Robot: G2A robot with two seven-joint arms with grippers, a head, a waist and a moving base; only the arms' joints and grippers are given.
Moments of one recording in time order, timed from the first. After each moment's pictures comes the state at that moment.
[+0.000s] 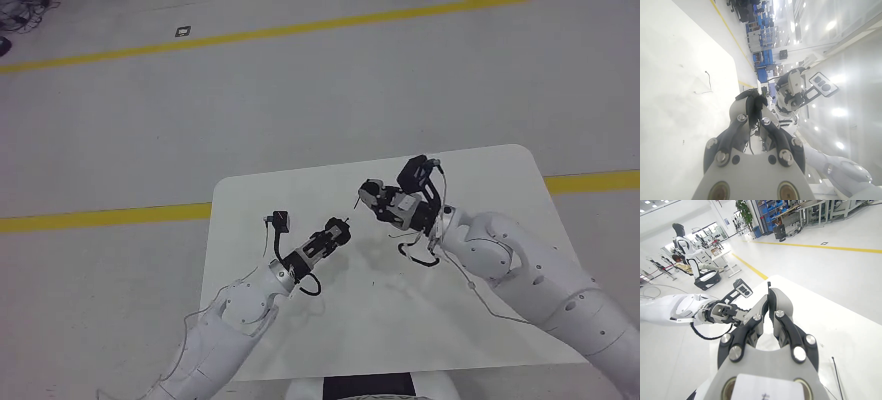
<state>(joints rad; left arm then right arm) 1.44 -1.06 -0.98 -1.62 -0.26 -0.33 -0.29 -1.12 -0.94 0.82 -1.70 -0.59 -0.34 0.14</state>
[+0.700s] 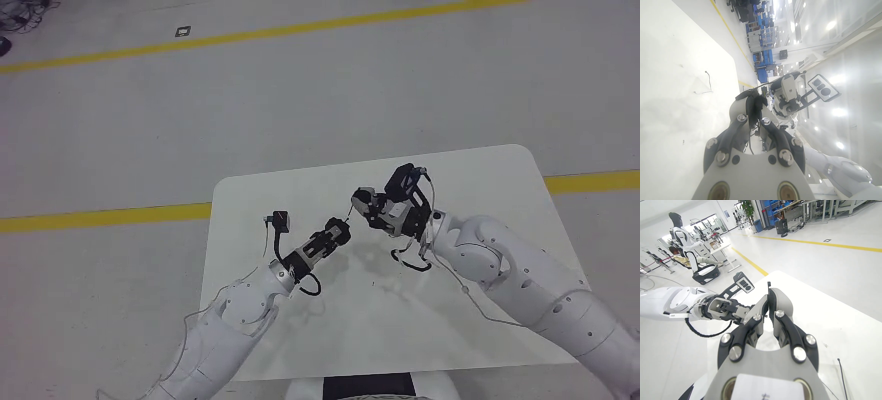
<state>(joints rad) 1.44 -1.06 -0.98 -1.62 -0.26 -0.33 -0.29 -1.11 -0.97 0.79 -1.68 -0.64 -0.34 0.15</state>
